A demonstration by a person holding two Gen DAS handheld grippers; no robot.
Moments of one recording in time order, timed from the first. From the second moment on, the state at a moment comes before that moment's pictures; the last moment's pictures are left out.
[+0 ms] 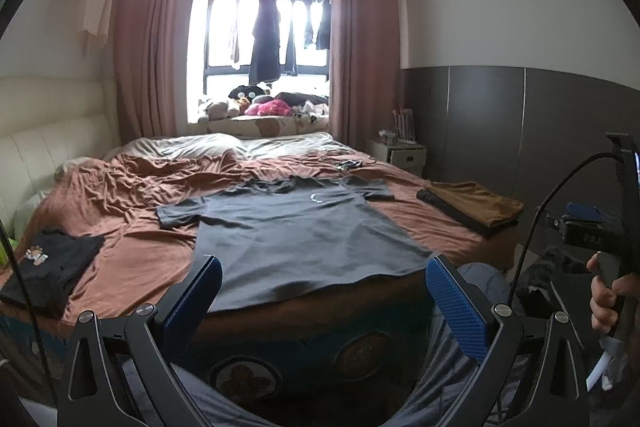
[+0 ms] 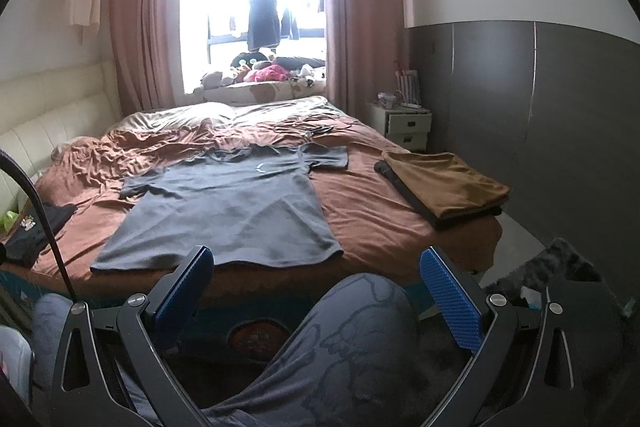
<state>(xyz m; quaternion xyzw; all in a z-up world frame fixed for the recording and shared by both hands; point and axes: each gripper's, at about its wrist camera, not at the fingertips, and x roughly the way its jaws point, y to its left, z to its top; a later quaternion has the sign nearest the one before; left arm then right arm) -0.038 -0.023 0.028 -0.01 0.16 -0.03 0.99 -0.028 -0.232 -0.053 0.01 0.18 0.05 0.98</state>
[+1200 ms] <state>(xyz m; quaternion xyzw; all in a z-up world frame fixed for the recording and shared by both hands) 0.139 0.179 0.040 -0.09 0.21 0.16 0.96 0.237 -0.126 -0.029 -0.03 0.21 0.14 0.97</state>
